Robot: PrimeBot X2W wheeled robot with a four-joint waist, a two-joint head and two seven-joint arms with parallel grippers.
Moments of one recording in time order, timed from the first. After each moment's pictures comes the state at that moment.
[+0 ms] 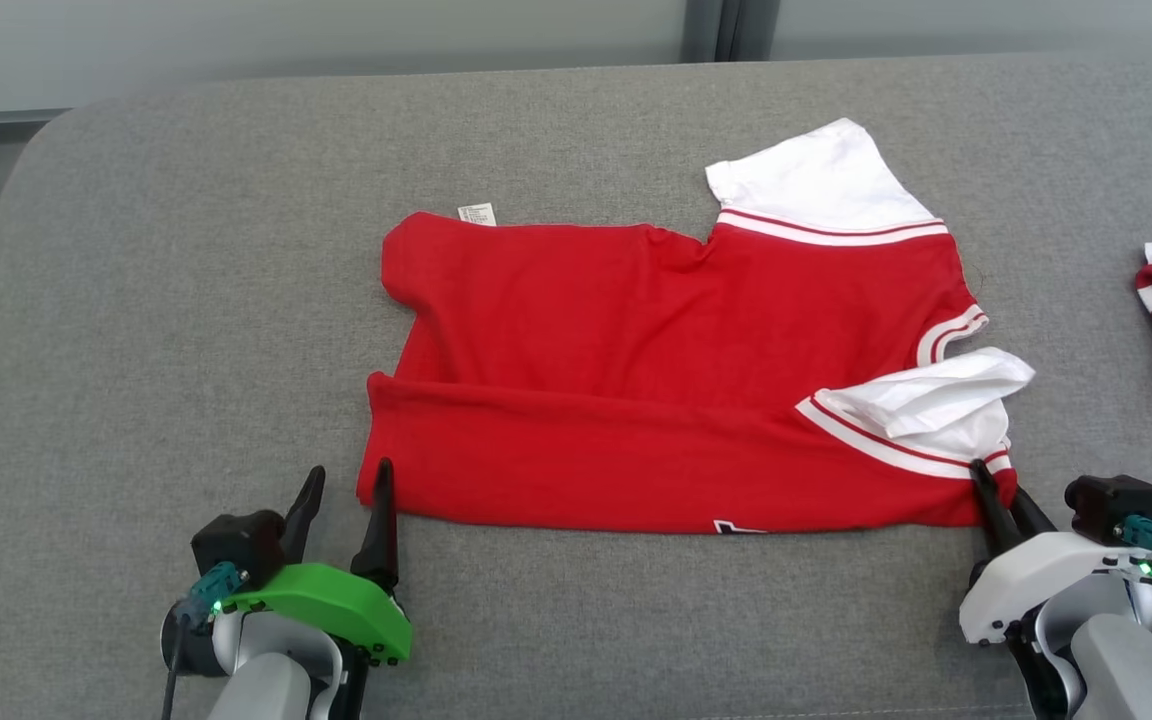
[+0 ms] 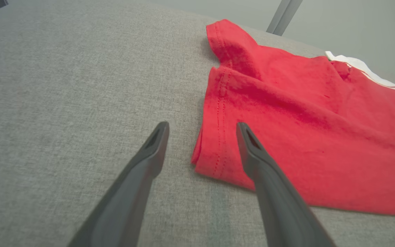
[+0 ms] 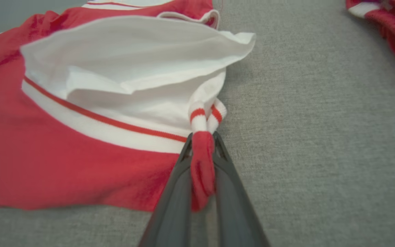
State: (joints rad) left arm -0.25 0.05 -0.19 0.61 -0.40 -0.10 -0.26; right arm -0.28 -0.23 0.11 0.73 0.38 0.13 -0.27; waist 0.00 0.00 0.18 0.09
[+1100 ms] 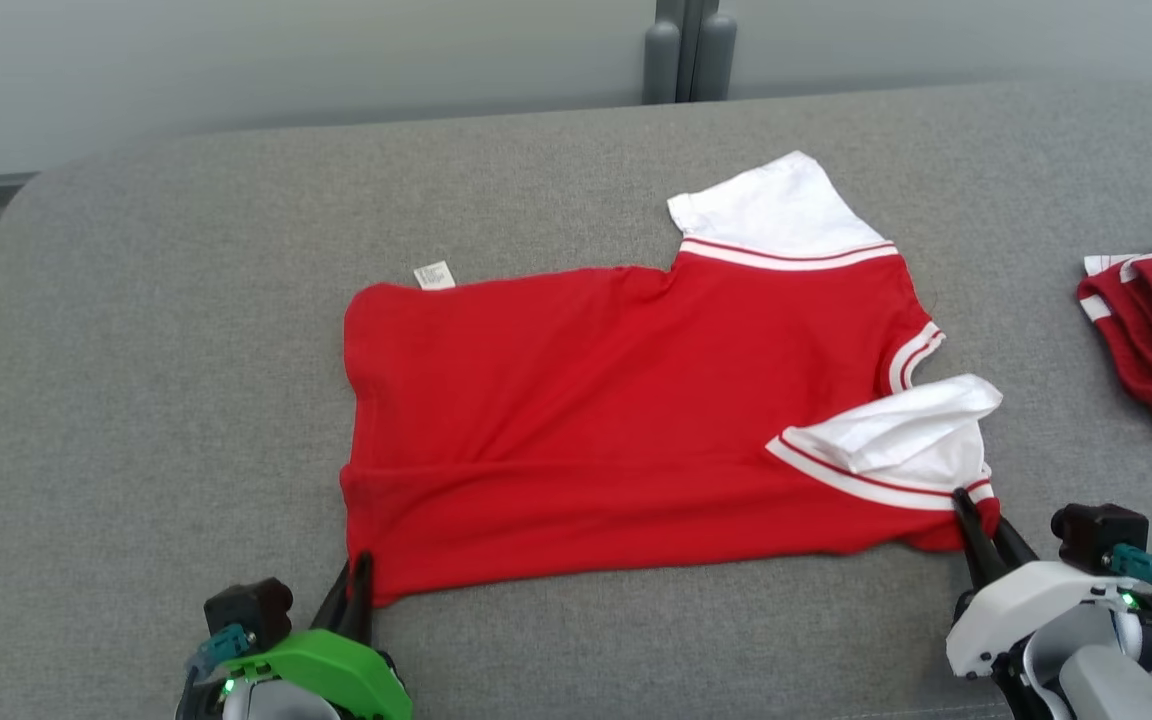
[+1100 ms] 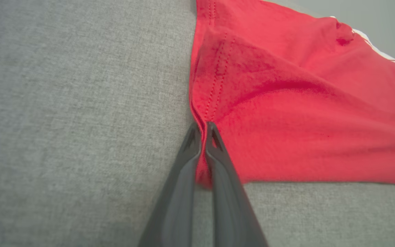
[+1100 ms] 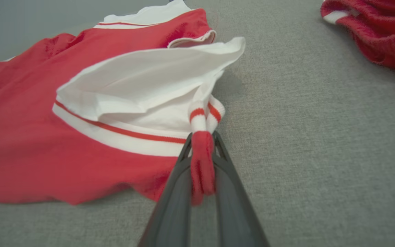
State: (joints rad) left arm -0.25 0.05 -0.21 0.79 -0.49 -0.13 -0.26; right arm -0.24 -0.24 0.16 0.67 0.44 0.13 -0.26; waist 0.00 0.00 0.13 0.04
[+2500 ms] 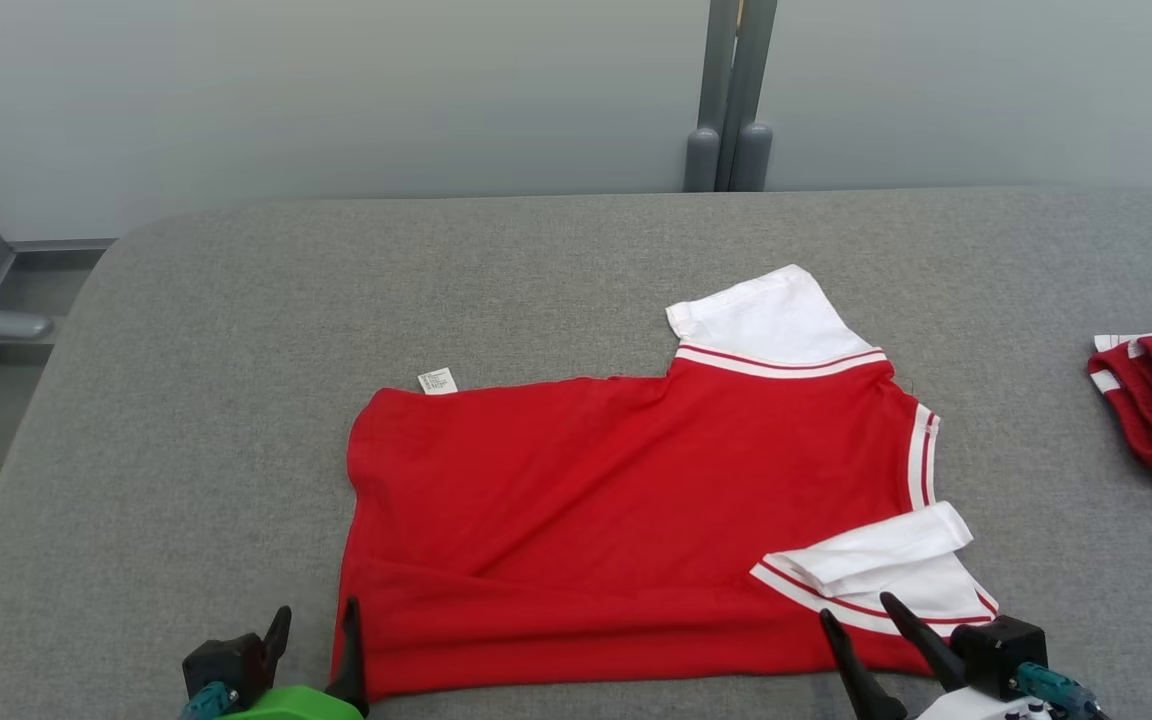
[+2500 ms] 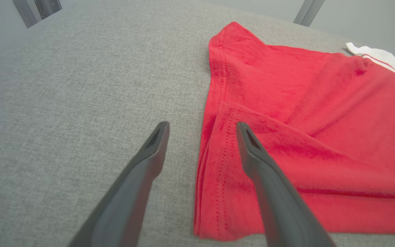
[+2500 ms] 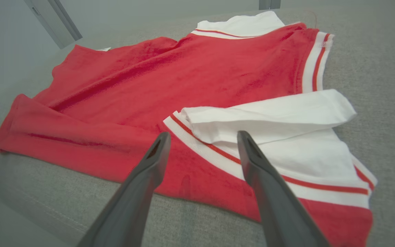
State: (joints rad) left arm -0.10 0.05 -0.09 0.67 -0.30 -0.08 -0.26; right arm 0.00 -0.24 0.36 0.41 0.43 0.13 -0.26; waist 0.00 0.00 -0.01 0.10
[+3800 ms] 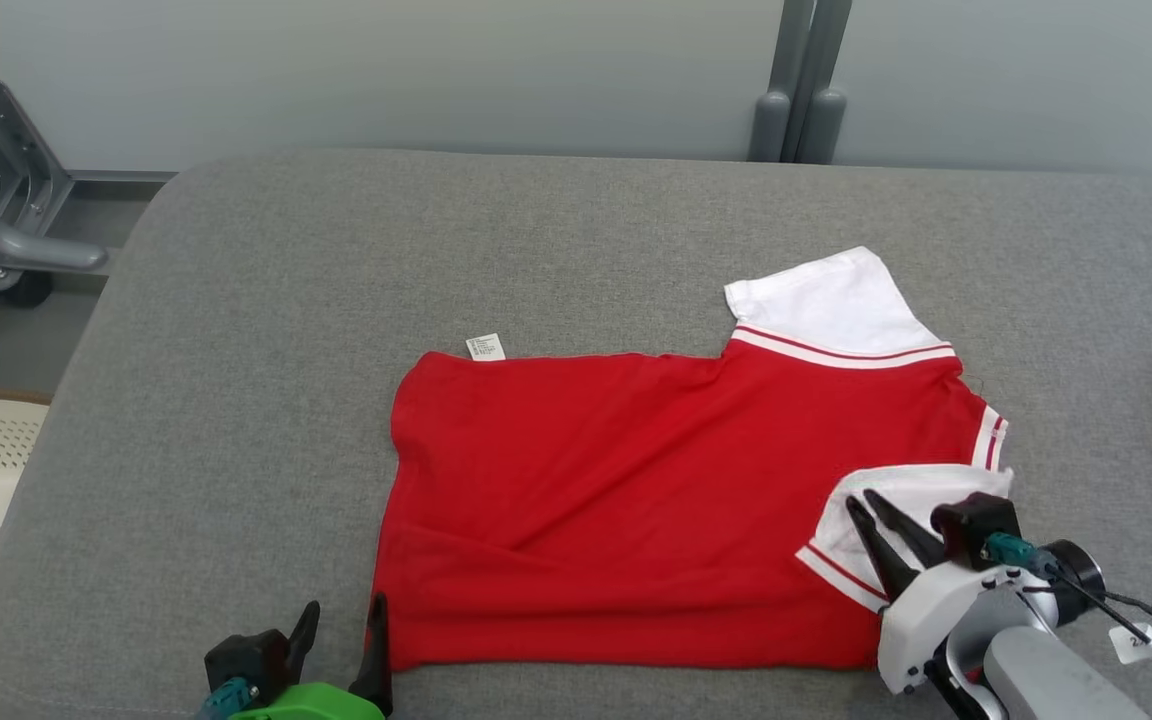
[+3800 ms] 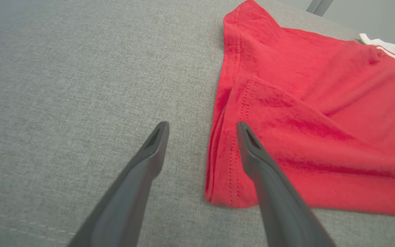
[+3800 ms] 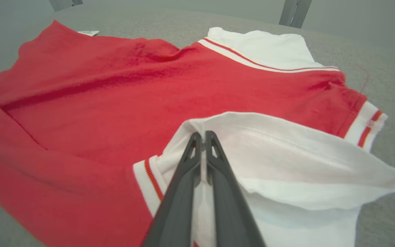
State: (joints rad) left arm -0.09 0.05 -0.15 0.66 -0.36 -0.10 -0.26; right arm -0.27 -0.26 0.43 0.65 0.35 0.13 -0.26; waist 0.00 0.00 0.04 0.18
